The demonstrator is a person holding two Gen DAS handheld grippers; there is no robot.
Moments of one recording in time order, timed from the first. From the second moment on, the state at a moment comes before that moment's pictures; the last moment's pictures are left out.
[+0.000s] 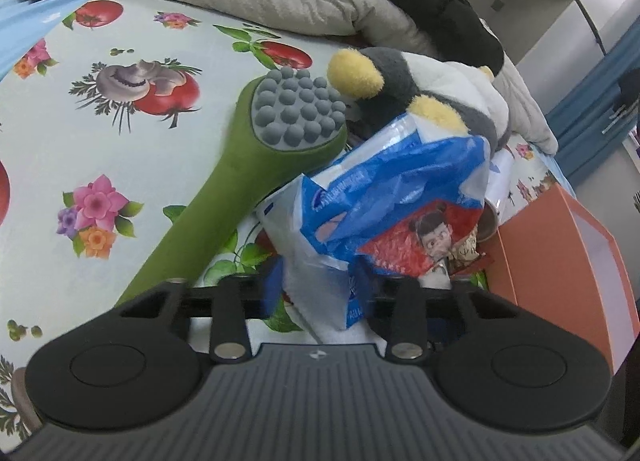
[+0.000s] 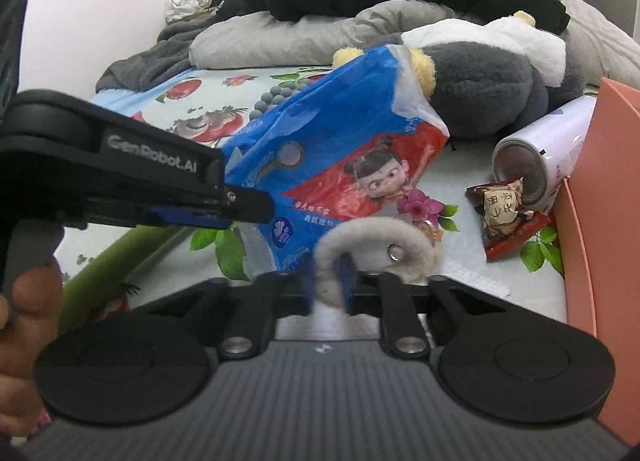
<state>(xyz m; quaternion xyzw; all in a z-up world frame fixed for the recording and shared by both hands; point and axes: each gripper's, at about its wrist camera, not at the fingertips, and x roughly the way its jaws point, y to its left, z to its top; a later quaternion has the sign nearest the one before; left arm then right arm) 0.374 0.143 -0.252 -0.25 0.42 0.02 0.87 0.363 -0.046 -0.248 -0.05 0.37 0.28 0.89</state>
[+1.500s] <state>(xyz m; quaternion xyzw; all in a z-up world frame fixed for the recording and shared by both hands) 0.133 0.078 -0.232 -0.18 0.47 0.10 0.86 0.198 -0.119 -0.213 -0.10 0.44 0.31 0.84</state>
